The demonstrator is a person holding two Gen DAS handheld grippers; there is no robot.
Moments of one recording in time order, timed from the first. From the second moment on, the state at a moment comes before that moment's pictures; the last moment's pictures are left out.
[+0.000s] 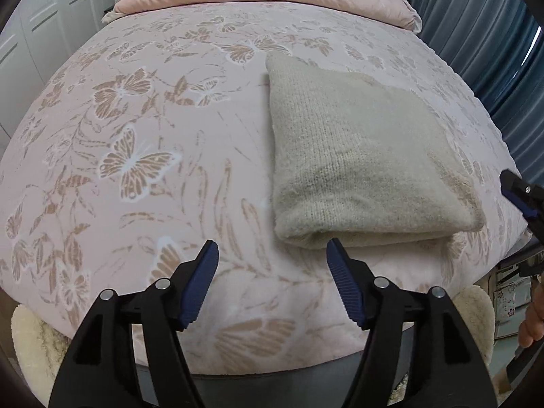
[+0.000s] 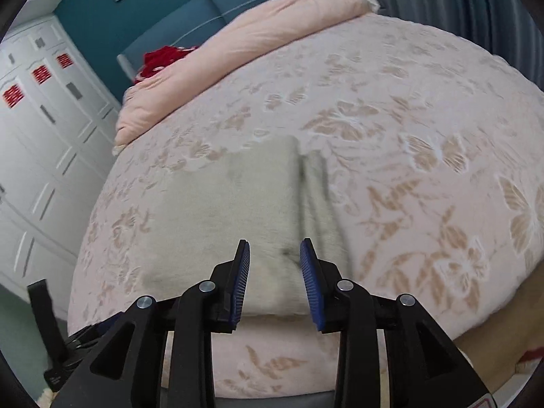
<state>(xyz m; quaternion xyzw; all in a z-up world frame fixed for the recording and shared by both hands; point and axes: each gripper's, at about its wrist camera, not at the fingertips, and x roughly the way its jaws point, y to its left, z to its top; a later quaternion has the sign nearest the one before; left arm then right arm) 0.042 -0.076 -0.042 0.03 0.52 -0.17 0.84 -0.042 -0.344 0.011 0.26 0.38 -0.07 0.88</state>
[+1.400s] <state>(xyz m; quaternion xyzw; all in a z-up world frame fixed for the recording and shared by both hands) 0.023 -0.082 -0.040 0.07 0.53 -0.16 0.83 0.007 -0.339 0.000 0.33 0.39 0.01 0.86</state>
